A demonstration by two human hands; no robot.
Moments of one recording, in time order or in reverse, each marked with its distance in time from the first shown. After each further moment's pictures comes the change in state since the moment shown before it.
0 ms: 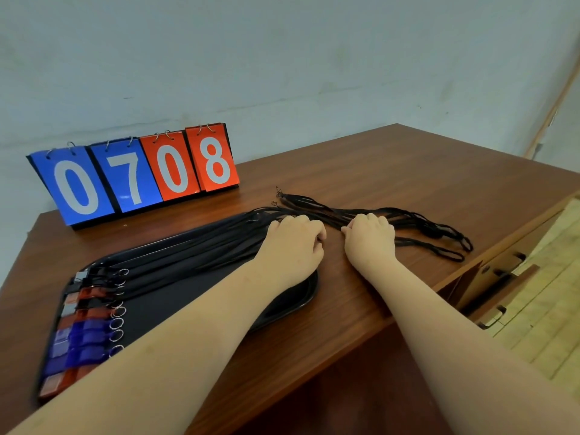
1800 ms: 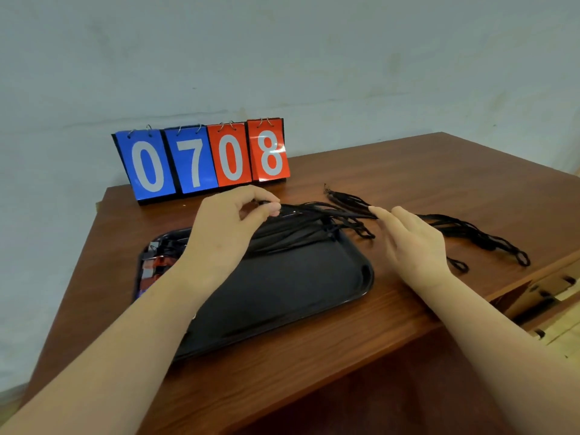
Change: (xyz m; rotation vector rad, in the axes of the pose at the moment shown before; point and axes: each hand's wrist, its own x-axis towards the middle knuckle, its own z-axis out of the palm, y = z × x) left_hand -0.113 -0.084 -0.098 -0.484 0.435 -0.232; right_hand -0.040 -0.009 -0.020 0.072 0.500 -0.682
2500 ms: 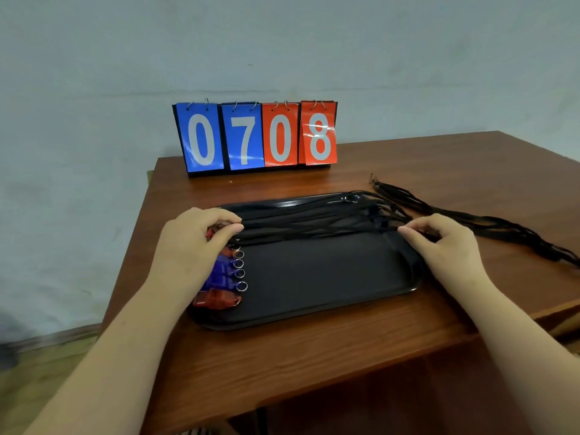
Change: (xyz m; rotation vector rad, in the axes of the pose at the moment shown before) left_hand -0.059 -0.094 -0.063 0.243 0.159 -0.154; right_hand 0.007 -0.038 0.001 0.586 -0.211 0.458
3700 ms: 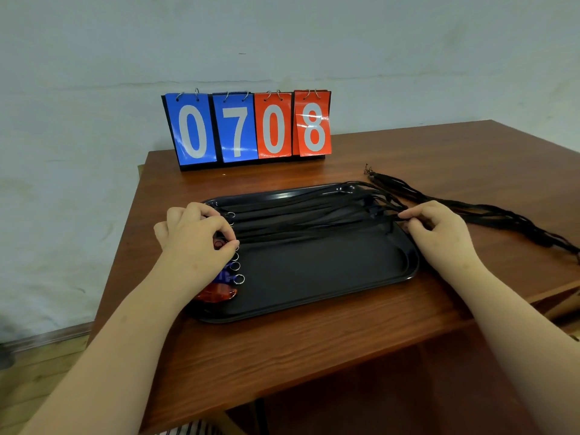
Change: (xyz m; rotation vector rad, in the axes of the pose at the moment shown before) left_hand -0.004 -0.003 0.014 0.303 -0.139 -0.074; right_hand 0.006 0.011 0.006 -0.027 -0.036 0.061
